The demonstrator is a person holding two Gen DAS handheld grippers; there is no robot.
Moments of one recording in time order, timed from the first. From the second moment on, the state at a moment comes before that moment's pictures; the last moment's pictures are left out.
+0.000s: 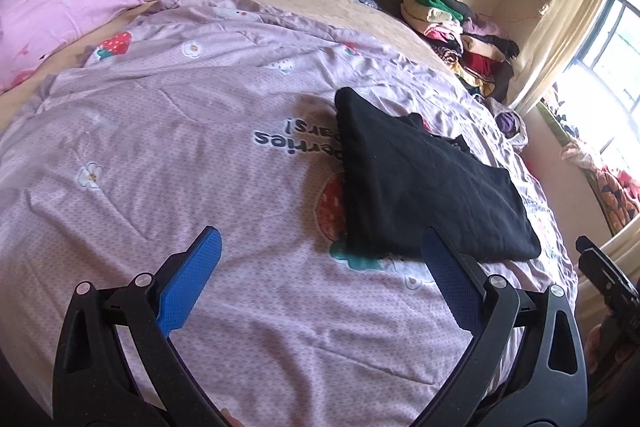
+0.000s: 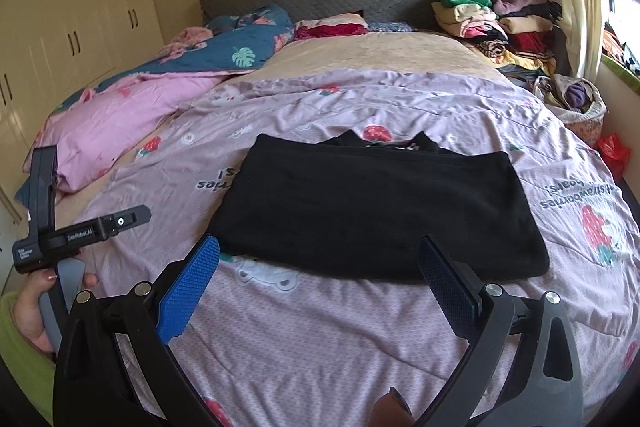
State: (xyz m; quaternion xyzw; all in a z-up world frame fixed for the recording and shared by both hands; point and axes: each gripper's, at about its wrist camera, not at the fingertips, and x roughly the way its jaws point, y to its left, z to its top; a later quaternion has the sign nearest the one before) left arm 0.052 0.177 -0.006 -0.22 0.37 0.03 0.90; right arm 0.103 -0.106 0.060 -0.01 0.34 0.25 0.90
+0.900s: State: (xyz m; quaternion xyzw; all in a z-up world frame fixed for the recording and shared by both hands) left arm 0.105 0.189 0.001 -0.20 0.36 0.01 0.91; right arm 0.097 -0.027 0.020 -0.10 0.36 0.27 0.88
